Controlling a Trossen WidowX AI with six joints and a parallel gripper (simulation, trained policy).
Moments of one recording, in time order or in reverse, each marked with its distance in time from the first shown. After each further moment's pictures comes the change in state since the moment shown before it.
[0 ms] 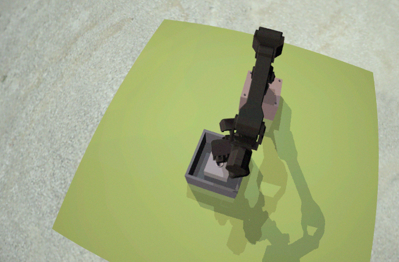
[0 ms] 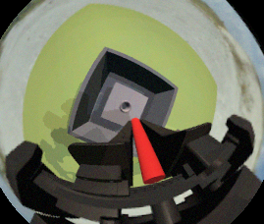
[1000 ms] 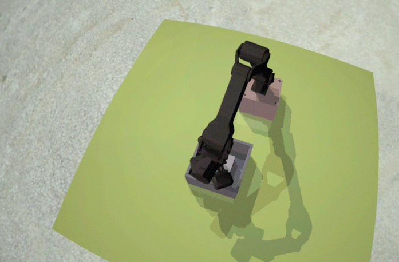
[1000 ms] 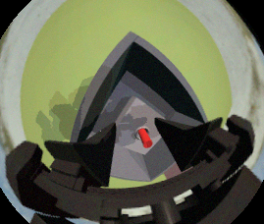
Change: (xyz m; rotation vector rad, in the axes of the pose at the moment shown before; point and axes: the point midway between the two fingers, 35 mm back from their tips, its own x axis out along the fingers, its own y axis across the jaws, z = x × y) arm 0.061 0.024 0.043 -0.148 0.154 0.118
